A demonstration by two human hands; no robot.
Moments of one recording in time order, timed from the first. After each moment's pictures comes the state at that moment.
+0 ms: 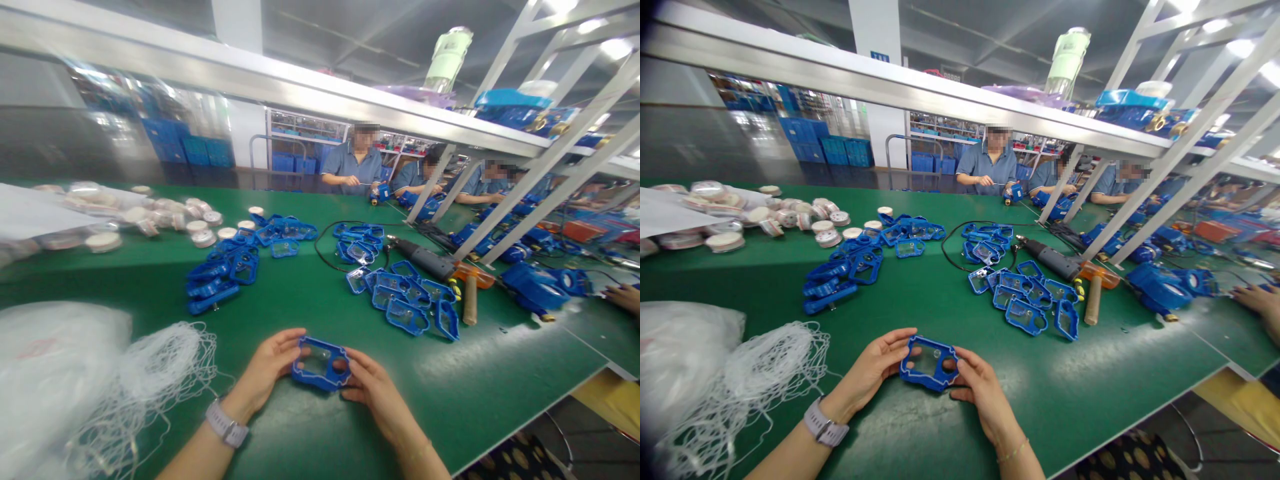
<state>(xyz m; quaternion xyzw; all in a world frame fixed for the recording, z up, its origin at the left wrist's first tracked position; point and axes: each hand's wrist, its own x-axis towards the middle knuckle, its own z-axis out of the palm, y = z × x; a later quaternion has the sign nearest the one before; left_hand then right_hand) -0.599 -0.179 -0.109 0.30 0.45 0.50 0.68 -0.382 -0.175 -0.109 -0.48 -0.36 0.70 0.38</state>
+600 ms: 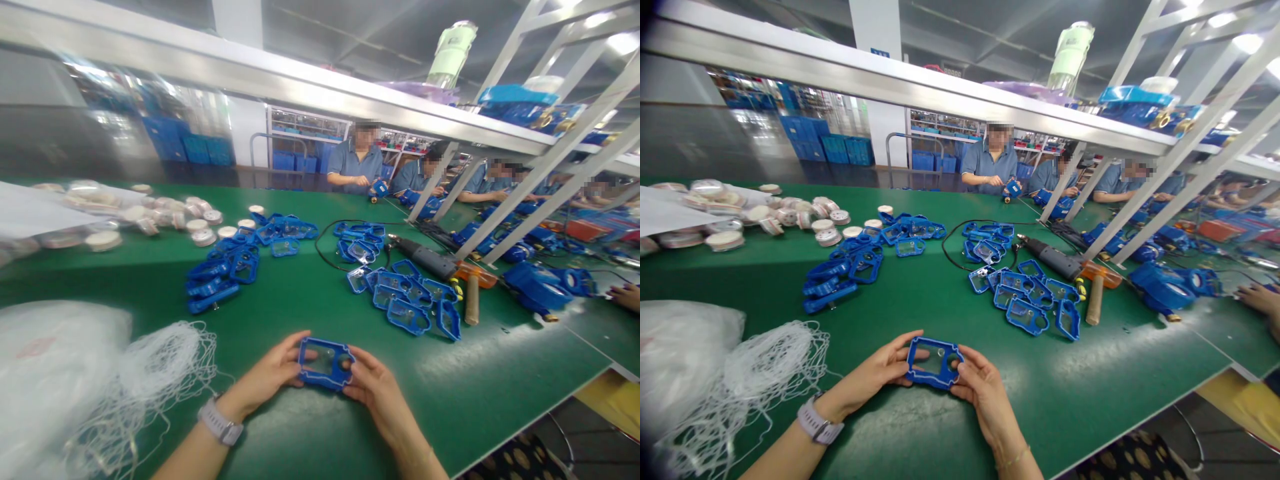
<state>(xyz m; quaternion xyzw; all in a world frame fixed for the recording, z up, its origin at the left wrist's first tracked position) -0.607 -0.183 -0.109 0.41 0.41 0.38 0.72 -0.381 -0.176 -0.112 -0.47 -0.31 0.71 0.43</state>
